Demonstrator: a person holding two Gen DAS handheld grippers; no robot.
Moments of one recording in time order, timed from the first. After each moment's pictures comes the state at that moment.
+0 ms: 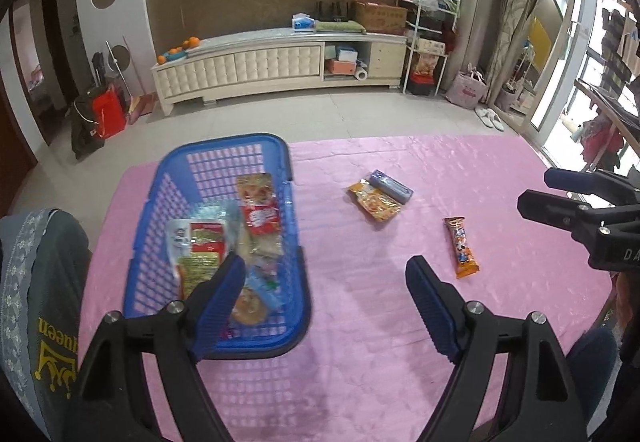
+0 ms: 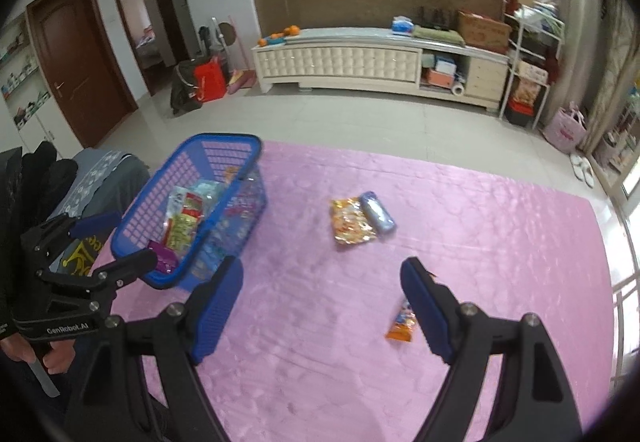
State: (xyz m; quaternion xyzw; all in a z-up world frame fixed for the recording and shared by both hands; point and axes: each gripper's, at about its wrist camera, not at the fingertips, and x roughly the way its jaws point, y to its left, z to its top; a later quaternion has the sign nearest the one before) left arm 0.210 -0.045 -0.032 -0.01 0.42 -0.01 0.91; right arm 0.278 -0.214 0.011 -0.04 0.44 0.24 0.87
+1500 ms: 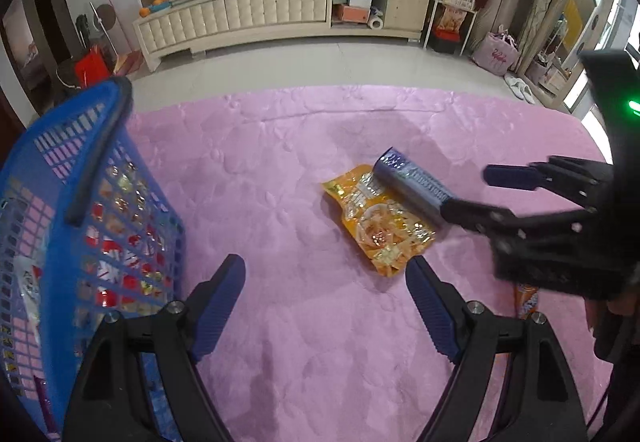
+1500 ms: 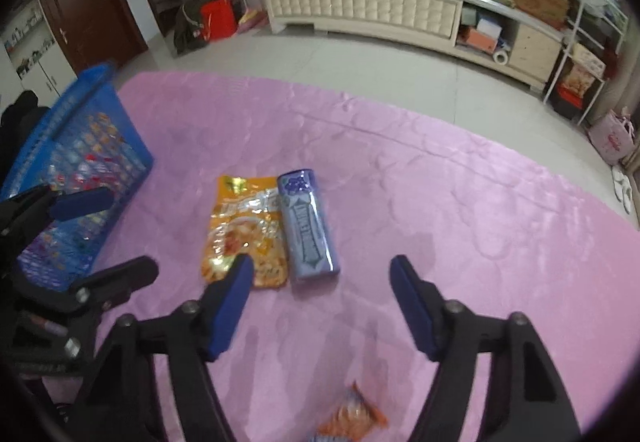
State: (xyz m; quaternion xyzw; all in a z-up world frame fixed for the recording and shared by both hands) left arm 0.390 -0.098 -0.177 -0.03 0.50 0.01 0.87; right arm 0.457 -0.201 -0.169 -0.12 0.51 0.29 0.80
